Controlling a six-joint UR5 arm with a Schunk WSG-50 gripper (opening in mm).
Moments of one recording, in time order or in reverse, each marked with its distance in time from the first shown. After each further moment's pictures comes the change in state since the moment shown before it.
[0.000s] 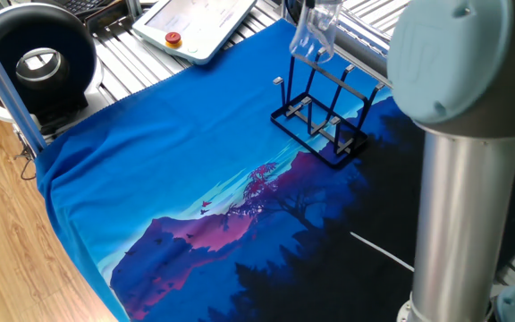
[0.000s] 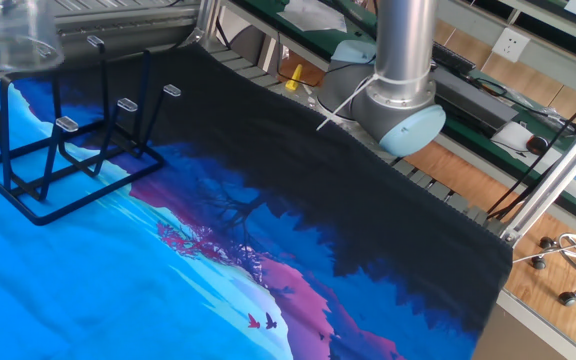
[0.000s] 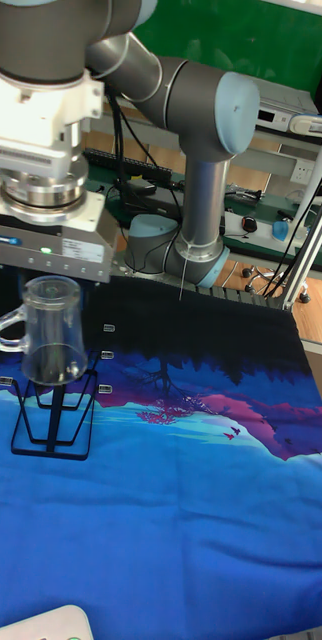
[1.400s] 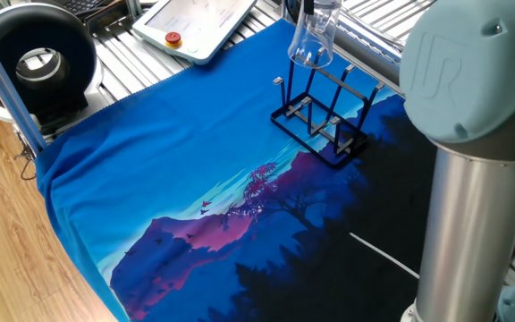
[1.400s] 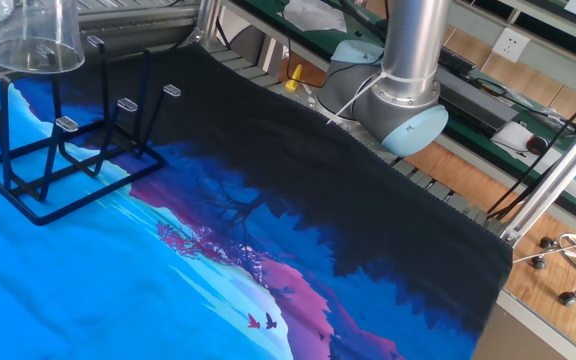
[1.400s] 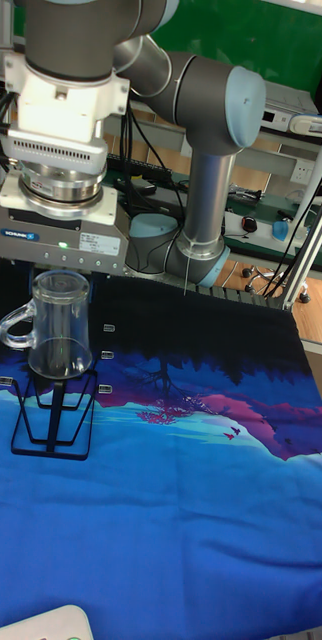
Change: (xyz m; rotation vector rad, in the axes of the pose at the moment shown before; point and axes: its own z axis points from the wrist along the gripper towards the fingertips) arm 0.008 0.000 -0.003 0.070 -0.009 -0.165
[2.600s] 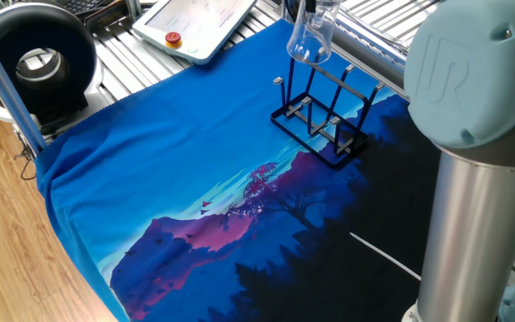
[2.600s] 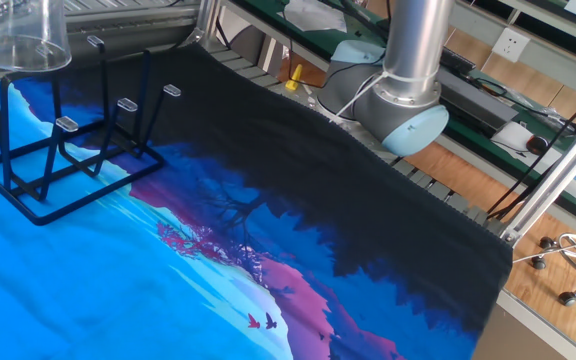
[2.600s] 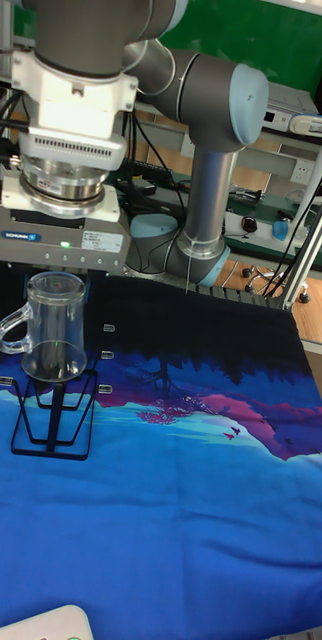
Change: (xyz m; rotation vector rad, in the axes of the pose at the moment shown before) arm -0.007 0.004 -0.006 0.037 -0.033 -0.086
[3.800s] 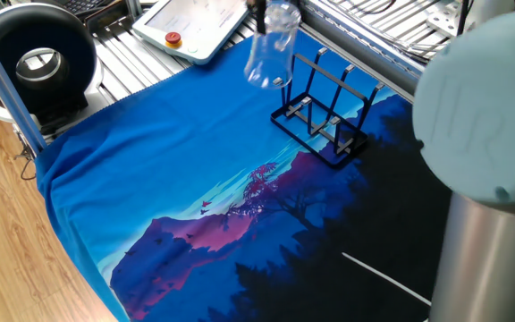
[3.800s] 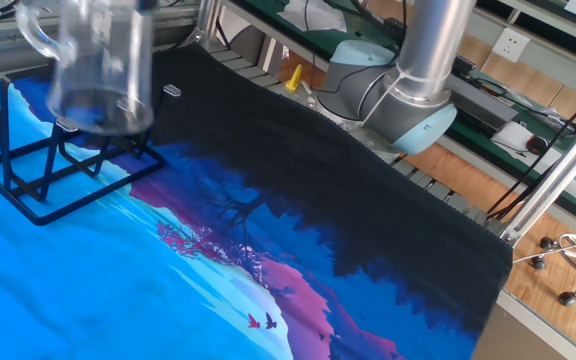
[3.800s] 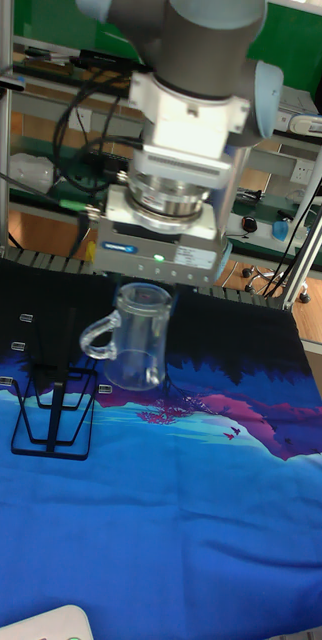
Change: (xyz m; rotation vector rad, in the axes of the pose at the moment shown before) arm -0.016 0.122 0.000 -0.049 -0.007 0.176
